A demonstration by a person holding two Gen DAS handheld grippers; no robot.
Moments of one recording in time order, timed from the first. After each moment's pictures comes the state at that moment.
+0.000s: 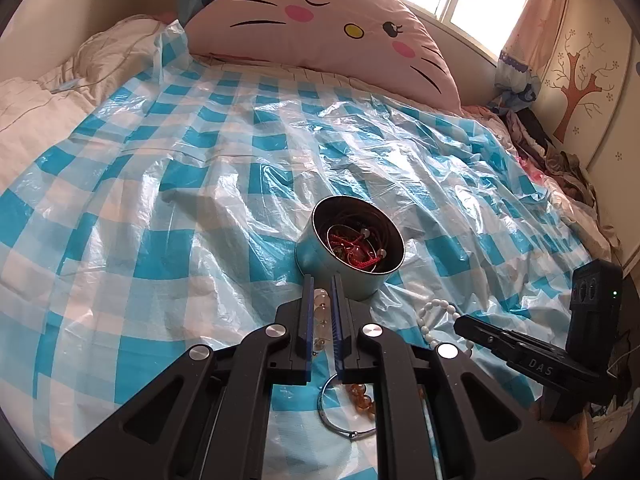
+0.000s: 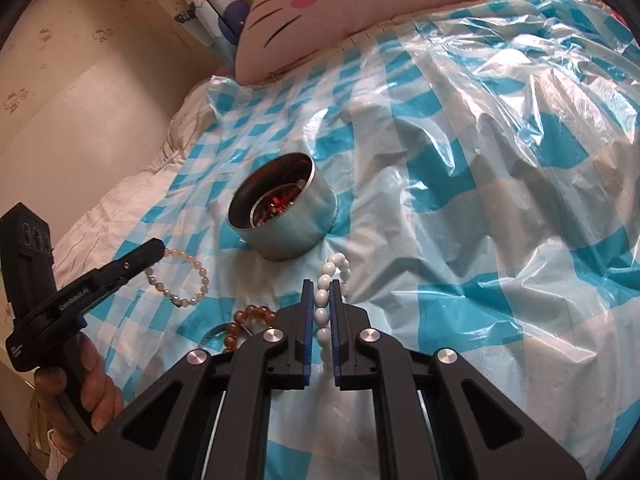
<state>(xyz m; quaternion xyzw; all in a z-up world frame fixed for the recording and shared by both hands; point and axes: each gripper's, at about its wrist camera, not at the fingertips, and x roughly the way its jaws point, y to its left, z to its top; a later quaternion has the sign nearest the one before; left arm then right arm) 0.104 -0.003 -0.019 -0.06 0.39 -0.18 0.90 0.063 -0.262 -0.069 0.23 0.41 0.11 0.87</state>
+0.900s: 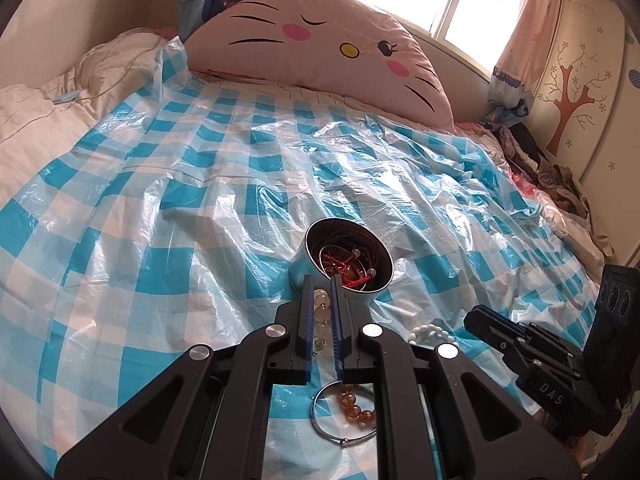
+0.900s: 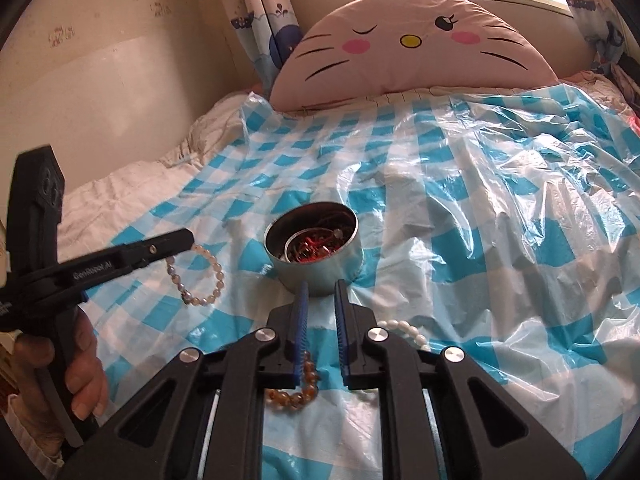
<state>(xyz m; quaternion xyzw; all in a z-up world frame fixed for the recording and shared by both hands) 0.097 0.001 -0.005 -0.08 0.36 -0.19 0.91 0.039 -0.230 -0.022 0.13 0.31 0.12 0.93</state>
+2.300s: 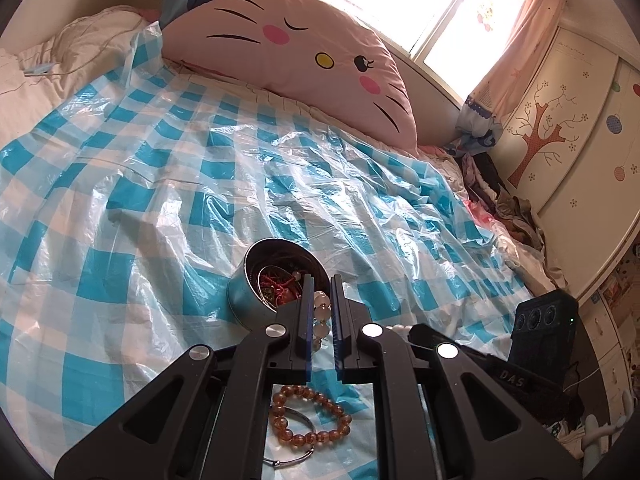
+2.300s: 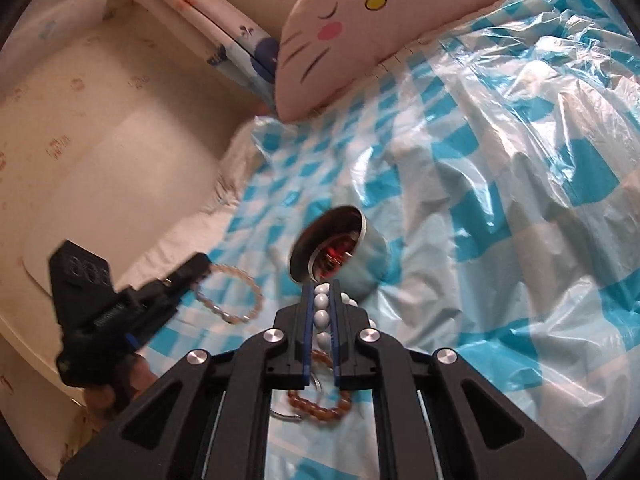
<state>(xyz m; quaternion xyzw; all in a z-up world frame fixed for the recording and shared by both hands) 0.113 -0.012 0.005 -0.16 0.35 -0.26 0.88 0.067 -0.284 -0.037 0.33 0.32 0.20 0.87</state>
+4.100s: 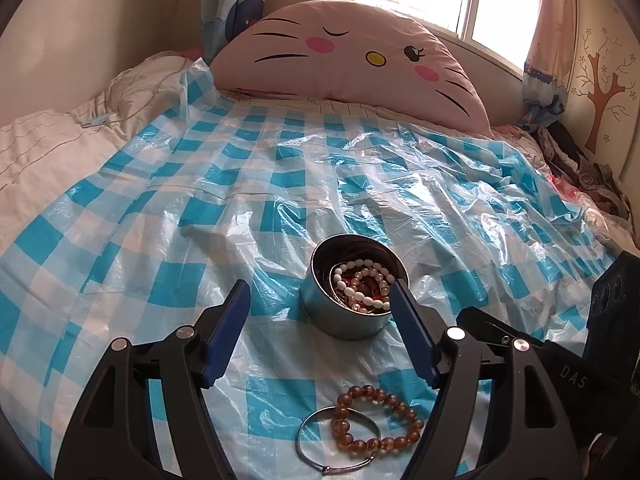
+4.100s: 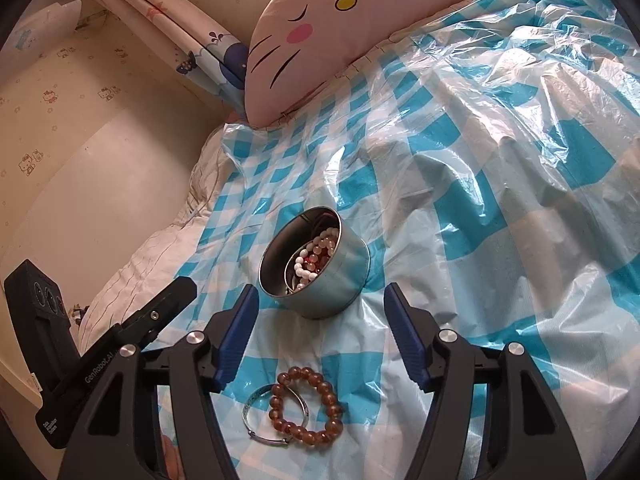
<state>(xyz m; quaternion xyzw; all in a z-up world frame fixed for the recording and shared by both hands) 0.097 -0.039 -0.001 -0.03 0.34 -0.10 0.93 0.080 -0.272 -0.054 0.32 0.34 0.13 0.87</state>
